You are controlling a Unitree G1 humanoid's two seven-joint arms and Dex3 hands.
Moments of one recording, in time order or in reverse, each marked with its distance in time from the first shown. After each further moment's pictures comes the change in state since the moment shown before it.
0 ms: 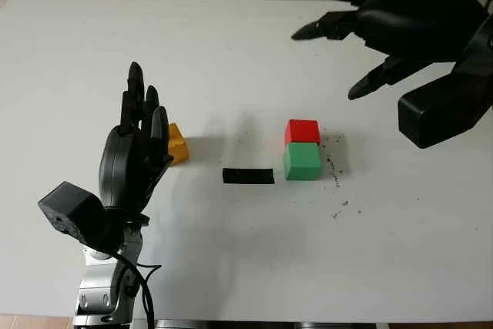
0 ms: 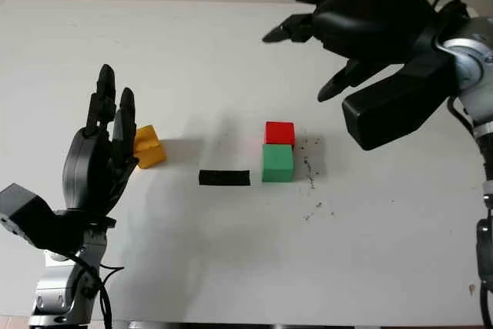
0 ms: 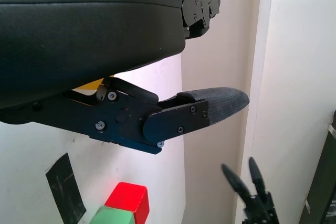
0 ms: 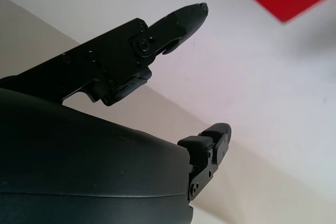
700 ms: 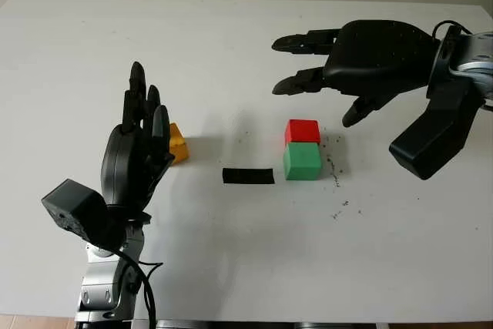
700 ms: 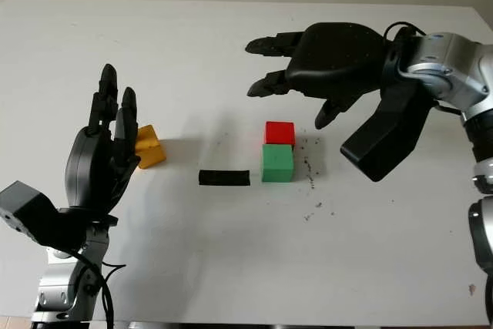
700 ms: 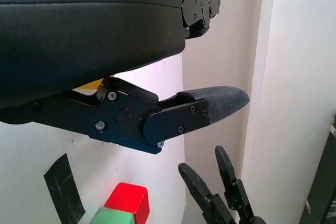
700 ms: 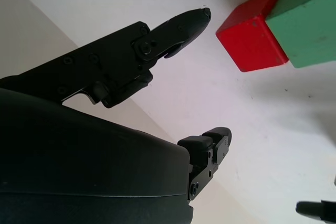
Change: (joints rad) left arm -0.018 -0.004 -0.003 0.023 -0.001 -0.004 0.000; right arm -0.081 0.021 0.140 0.163 -0.207 -0.260 -0.250
